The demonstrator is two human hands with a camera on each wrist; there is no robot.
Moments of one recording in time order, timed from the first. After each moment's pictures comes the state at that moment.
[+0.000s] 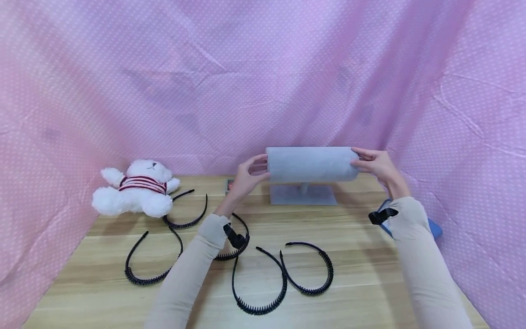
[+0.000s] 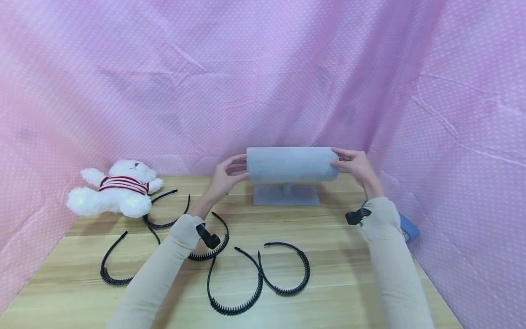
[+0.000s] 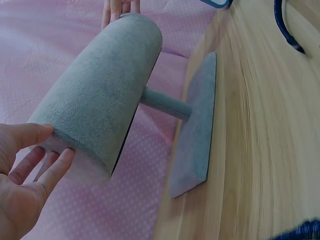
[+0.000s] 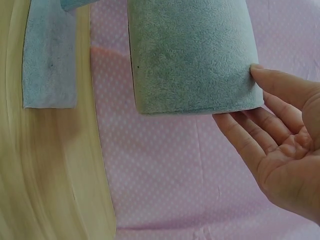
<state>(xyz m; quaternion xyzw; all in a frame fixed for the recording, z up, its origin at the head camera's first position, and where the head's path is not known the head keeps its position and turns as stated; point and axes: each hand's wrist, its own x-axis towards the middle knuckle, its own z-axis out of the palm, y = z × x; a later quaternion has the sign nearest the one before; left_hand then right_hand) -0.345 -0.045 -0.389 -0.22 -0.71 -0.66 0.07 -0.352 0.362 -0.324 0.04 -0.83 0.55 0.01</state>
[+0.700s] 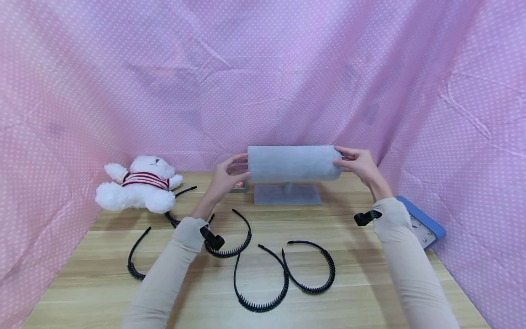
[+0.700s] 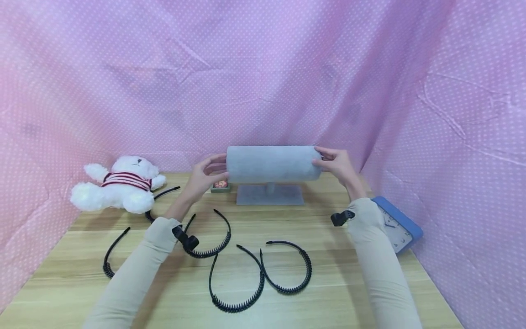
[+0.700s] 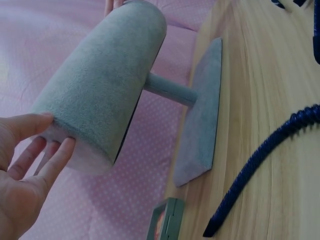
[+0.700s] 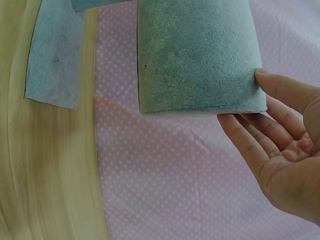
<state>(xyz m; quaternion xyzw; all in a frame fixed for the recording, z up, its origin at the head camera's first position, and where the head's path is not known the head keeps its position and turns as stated) -0.332 -0.110 -0.390 -0.20 -0.72 -0.66 0.07 -0.350 0.304 -0.326 0.08 -0.84 0.54 0.01</state>
